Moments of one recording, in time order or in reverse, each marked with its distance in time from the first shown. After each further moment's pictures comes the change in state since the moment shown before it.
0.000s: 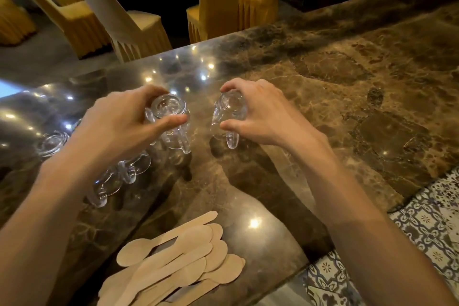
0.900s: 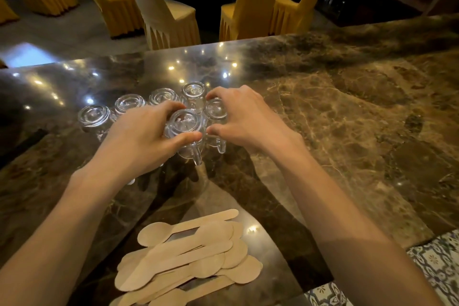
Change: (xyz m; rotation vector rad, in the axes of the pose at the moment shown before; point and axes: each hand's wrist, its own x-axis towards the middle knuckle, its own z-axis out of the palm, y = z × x) left_hand -0.036 -0.030 0.018 -0.012 0.053 -0.105; right_hand 0.039 -0.056 0.049 -0.005 -0.109 -0.121
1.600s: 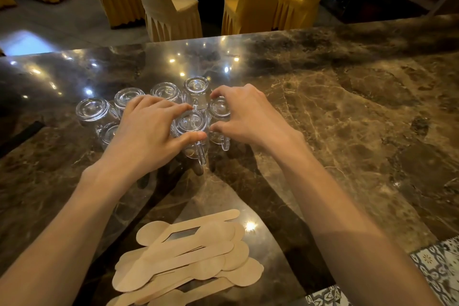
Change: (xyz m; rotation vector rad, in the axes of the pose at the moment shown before) left_hand 0.010 -0.011 0.016 0.154 -0.017 0.040; right_hand 0.010 0.008 0.010 -0.036 -0.028 0.016
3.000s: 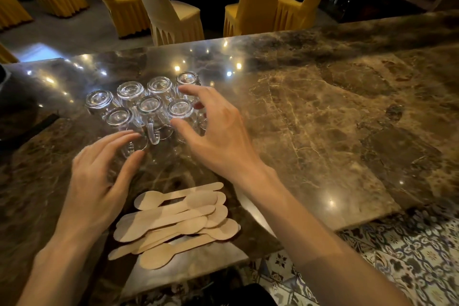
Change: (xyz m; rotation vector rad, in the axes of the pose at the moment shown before) left_hand -0.125 0.009 0.010 -0.295 0.402 -0.107; right_hand -0.090 -0.056 -0.008 0.518 0.330 -0.110
